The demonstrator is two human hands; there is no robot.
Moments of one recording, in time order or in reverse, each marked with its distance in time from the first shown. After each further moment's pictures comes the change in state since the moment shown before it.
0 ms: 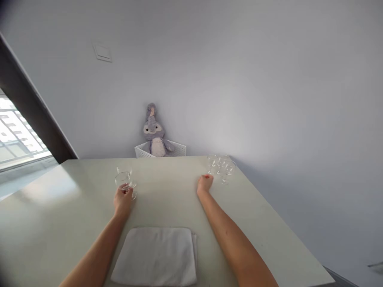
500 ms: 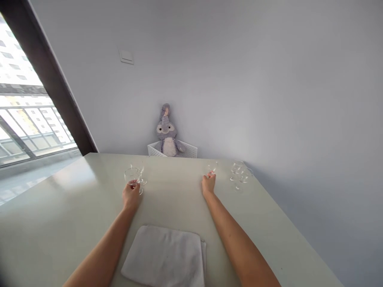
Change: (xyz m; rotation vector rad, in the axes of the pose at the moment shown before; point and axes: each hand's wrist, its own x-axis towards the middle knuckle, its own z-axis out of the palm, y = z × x) left_hand 0.007 -0.002 -0.010 -0.063 0.073 -0.046; right_hand 0.006 0.009 0.024 -0.131 -0.117 -0.039
